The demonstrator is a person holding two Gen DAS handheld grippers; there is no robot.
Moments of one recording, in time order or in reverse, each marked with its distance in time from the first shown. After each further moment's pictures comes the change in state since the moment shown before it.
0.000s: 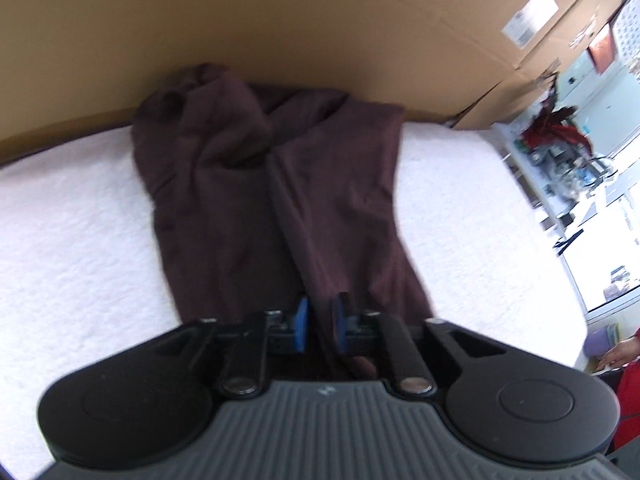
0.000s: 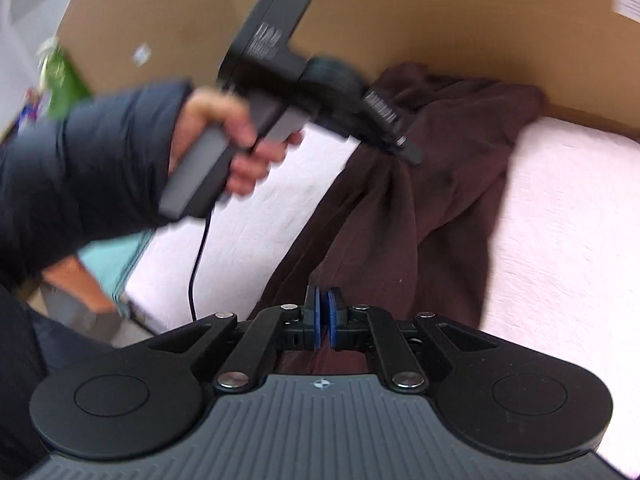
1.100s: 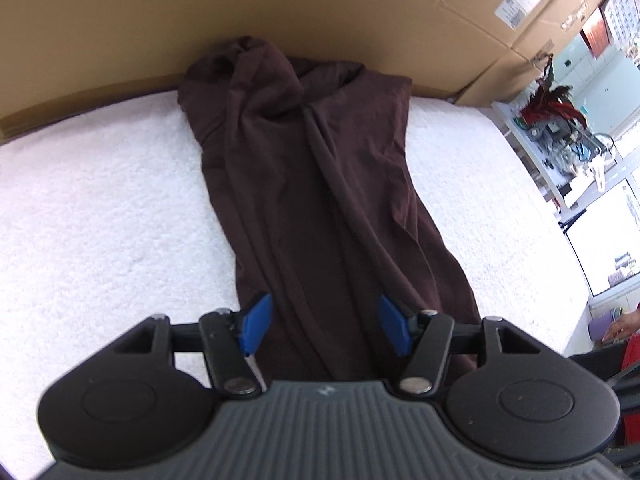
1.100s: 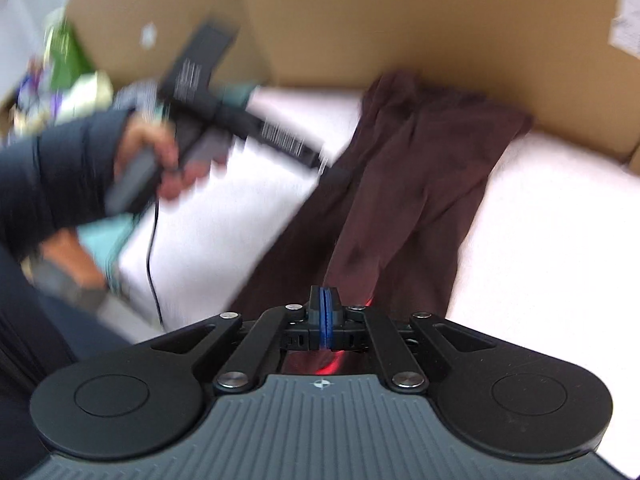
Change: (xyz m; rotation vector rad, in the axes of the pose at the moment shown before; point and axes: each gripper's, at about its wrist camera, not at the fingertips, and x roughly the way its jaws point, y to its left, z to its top) left arm -0.031 0.000 -0.039 0.038 0.024 -0.016; right arm -0.040 -0.037 -0.007 -0.029 0.101 0.024
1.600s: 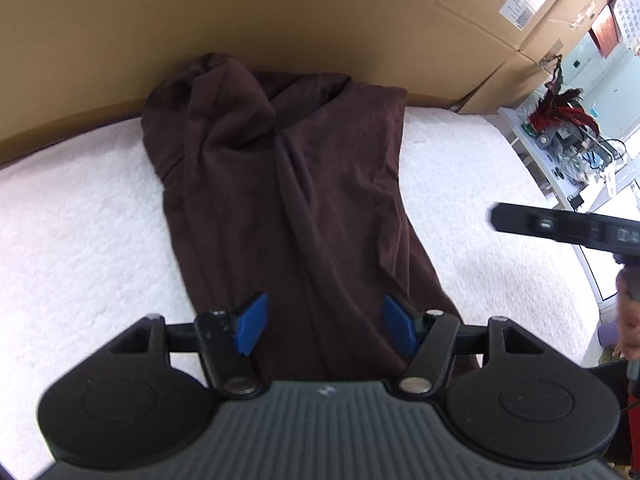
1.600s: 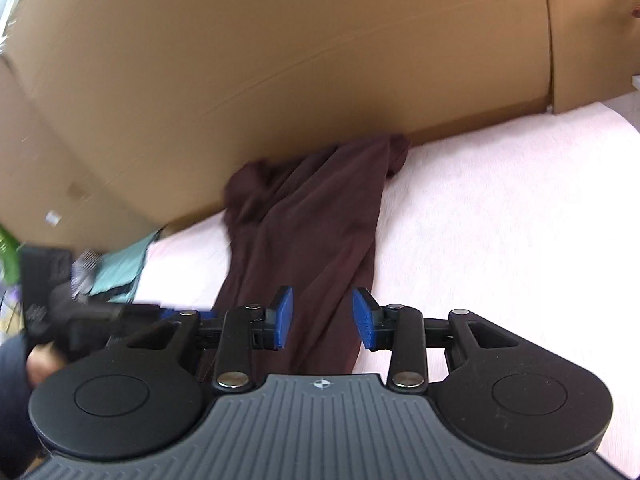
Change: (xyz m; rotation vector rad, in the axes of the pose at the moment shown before) left arm 0.035 -0.016 0.041 -0.015 -0.028 0.038; right arm 0.015 -0.159 0.076 0.470 -0.340 -0.071
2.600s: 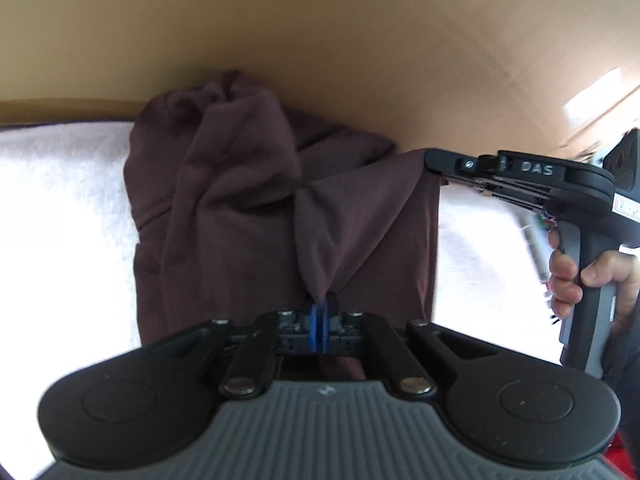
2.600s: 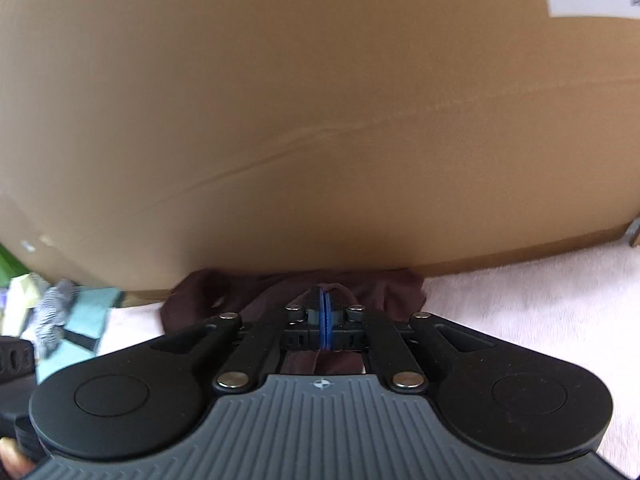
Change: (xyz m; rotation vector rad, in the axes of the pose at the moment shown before) left arm 0.050 0.034 0.039 -0.209 -0.062 -0.045; right arm 0.087 -0.034 0.102 -0.084 -0.008 0.003
